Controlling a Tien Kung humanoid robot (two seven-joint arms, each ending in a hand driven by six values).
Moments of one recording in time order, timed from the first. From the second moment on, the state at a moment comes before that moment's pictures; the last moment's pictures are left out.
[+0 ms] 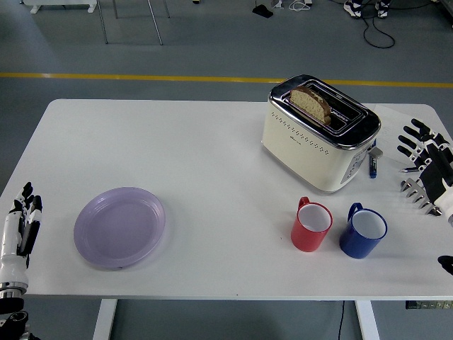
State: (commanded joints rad) left arm 0.01 0.15 -1.41 -0.95 1.22 0.33 -0.59; right arm 0.14 -0.21 1.53 1.36 -0.87 -0.03 0.02
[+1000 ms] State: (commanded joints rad) left arm -0.02 0.10 -1.31 -0.90 1.15 0.26 -0.56; right arm 0.14 -0.20 1.52 1.36 -0.87 -0.03 0.02
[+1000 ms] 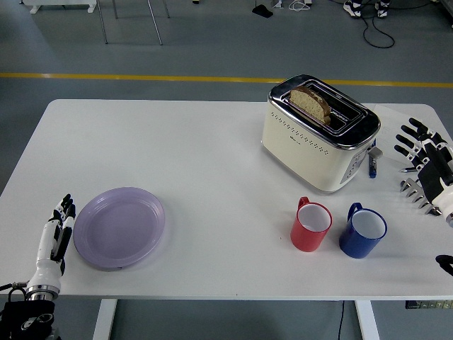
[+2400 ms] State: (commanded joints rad) left arm -0.07 0.11 -1.07 -0.91 0.96 0.22 -0.57; right arm 0.13 -0.18 1.49 1.36 -0.88 -0.02 0.02
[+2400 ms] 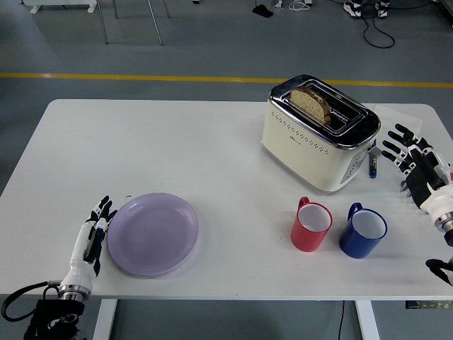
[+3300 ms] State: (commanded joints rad) left arm -0.13 0.12 -0.93 -0.92 0.87 0.20 -0.57; right arm 0.14 -0.19 1.50 1.38 -0.88 -0.01 0.01
